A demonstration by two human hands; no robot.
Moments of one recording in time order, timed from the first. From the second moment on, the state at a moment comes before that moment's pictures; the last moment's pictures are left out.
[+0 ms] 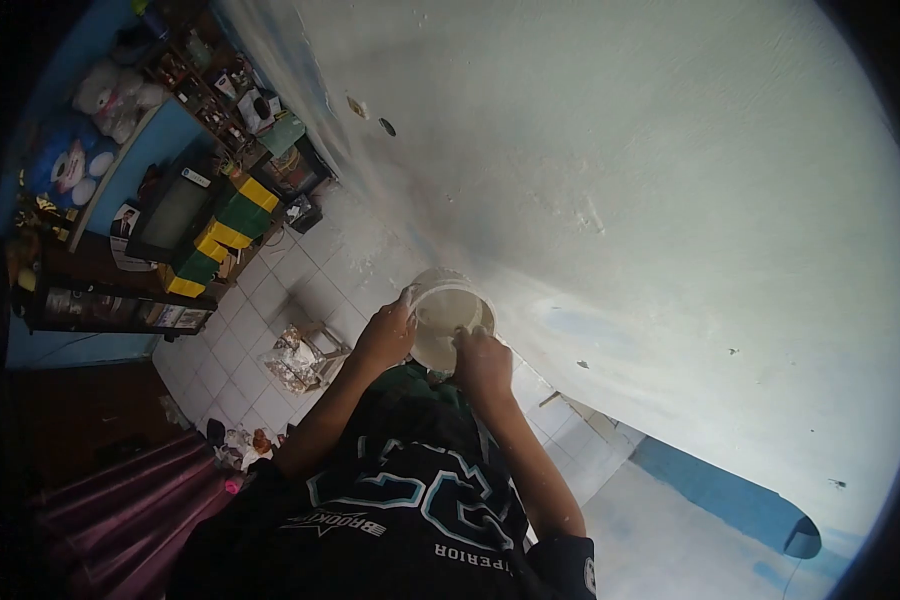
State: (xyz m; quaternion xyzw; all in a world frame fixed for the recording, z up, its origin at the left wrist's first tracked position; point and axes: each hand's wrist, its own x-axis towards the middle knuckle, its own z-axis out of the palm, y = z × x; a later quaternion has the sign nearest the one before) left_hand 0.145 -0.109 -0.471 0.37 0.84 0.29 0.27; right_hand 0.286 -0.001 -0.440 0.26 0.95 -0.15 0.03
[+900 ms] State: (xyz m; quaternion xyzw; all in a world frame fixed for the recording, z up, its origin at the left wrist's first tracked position) left_hand 0.133 -0.108 -0.519 0.31 0.85 0.34 0.26; right_hand 0.370 -0.016 -0.420 0.48 0.57 -0.62 -0.24
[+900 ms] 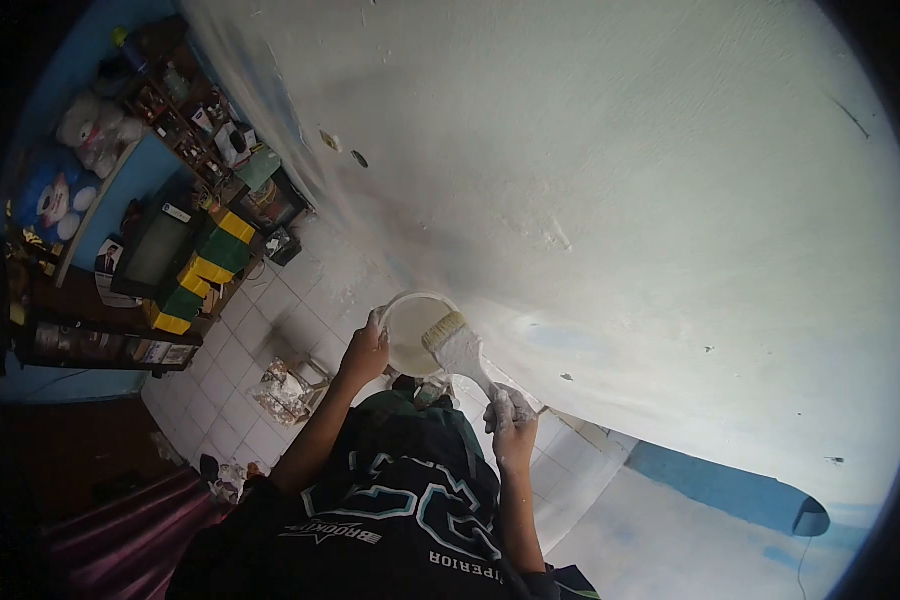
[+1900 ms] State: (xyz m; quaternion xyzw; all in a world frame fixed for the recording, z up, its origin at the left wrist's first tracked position) left_hand 0.129 -0.109 -0.519 0.32 0.83 0.33 0.32; right_hand 0.377 -0.052 -0.459 0.45 0.59 -0.65 -0.17
